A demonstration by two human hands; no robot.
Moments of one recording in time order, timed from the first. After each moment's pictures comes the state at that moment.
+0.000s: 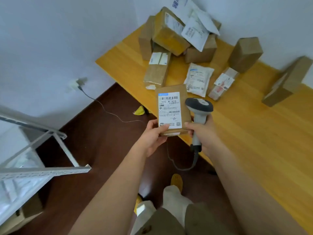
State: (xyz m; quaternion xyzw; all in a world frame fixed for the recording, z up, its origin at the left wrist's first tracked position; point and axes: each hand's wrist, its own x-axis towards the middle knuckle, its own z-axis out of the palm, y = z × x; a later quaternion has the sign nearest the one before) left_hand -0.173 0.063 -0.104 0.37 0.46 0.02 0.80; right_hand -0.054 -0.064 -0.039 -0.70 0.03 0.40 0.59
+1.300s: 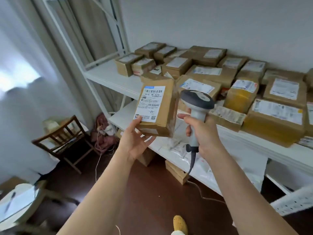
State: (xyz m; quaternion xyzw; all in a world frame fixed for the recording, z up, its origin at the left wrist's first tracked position) left_hand -1.193 0.114 0.083 0.02 0.46 0.75 0.47; right_hand -1.017 0.215 0.134 -0.37 -0.52 0.68 0.36
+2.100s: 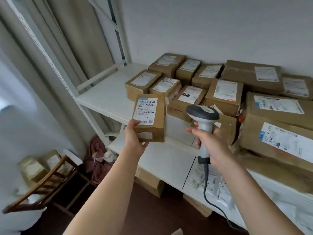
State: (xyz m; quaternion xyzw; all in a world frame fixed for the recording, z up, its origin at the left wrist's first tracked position) left_hand -1.550 0.271 0.089 -0.06 0.57 0.69 0.44; right_hand -1.345 0.342 0.117 -0.47 -0.49 0.65 0.35
